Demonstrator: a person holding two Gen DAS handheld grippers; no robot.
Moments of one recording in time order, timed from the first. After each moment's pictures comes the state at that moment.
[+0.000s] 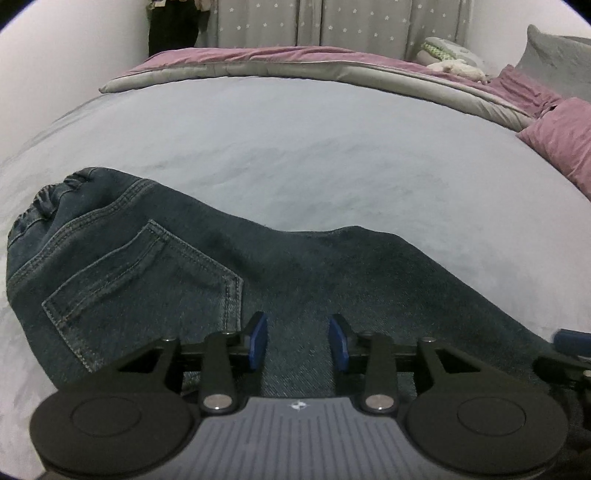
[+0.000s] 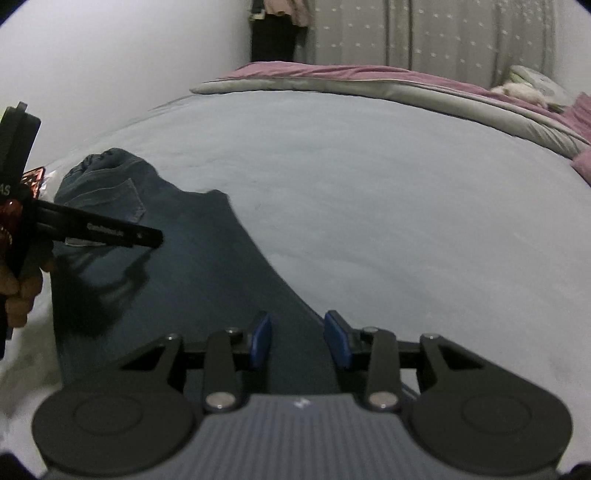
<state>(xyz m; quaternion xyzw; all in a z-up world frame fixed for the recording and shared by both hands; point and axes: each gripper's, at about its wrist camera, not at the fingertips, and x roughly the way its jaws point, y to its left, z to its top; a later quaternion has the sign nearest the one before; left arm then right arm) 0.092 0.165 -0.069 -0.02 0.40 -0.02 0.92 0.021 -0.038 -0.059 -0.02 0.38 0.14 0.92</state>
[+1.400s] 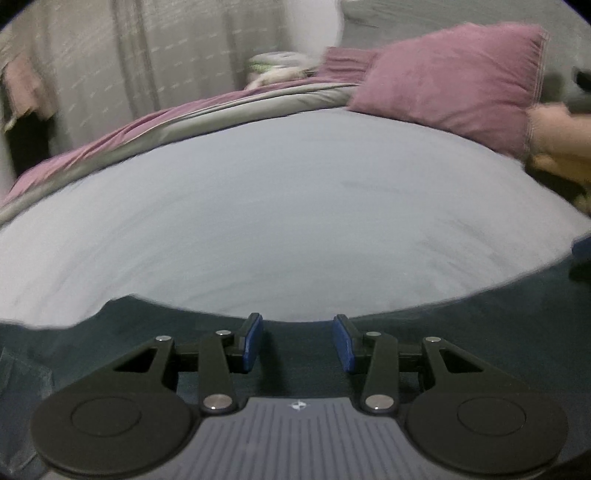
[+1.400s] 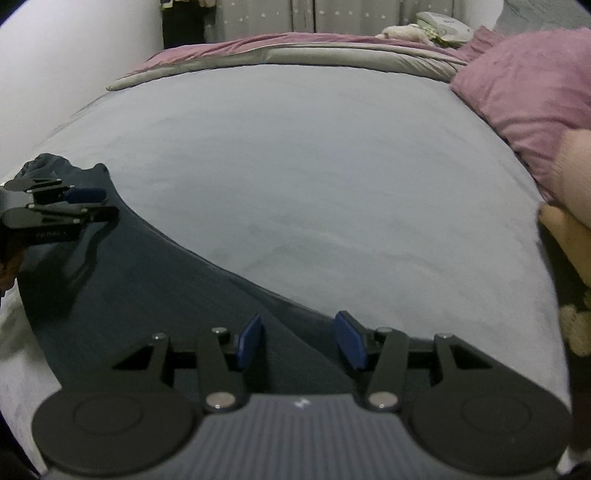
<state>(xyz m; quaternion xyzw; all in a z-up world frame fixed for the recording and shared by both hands) 0.055 0.016 -0.065 0.16 0.31 -0.25 0.91 -0.095 -0.239 -0.037 0.02 0.43 0.05 0.90</state>
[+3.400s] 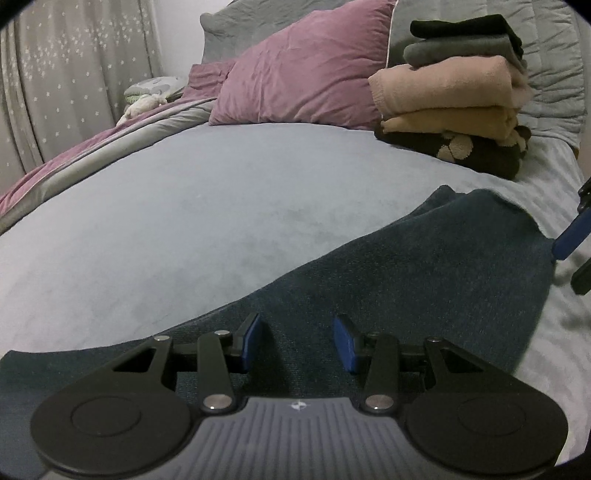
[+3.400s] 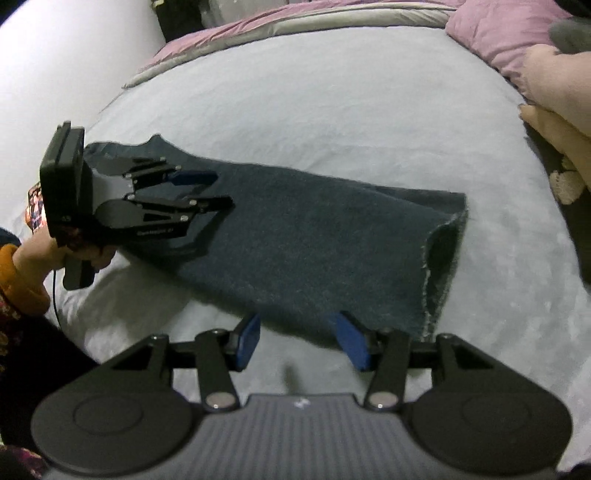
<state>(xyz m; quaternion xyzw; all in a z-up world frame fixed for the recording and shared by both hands) -0.005 -0.033 -0.064 0.19 0.28 -0.41 0.85 -0.206 -0.222 -0.012 0.11 0.48 0.06 0.87</state>
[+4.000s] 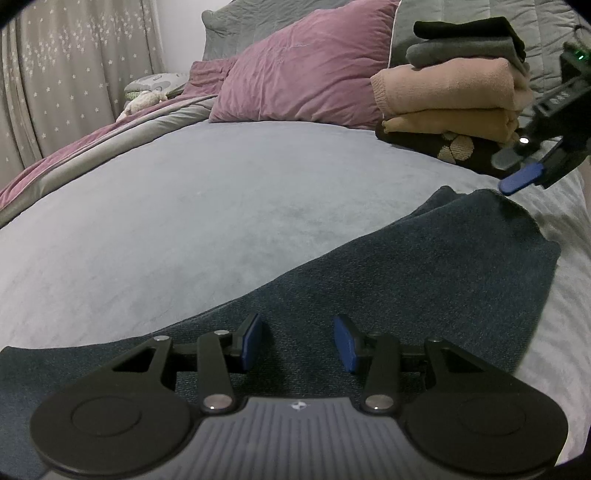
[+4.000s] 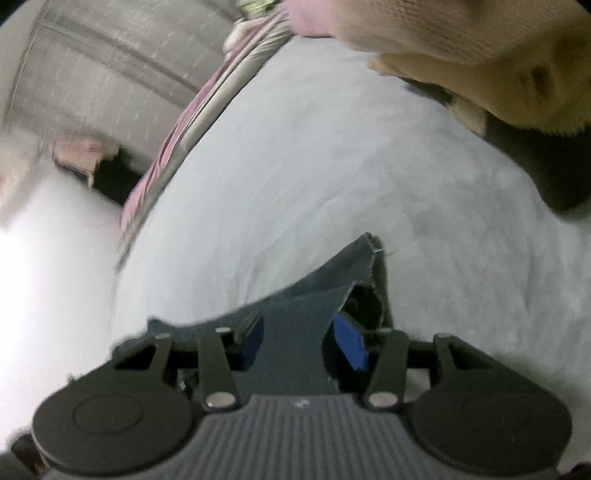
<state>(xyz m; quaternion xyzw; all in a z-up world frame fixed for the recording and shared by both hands) -0.003 -0.033 -0.066 0.19 0.29 -0.41 0.85 -0.177 -0.368 -0.052 0.46 0.39 -0.01 0.80</state>
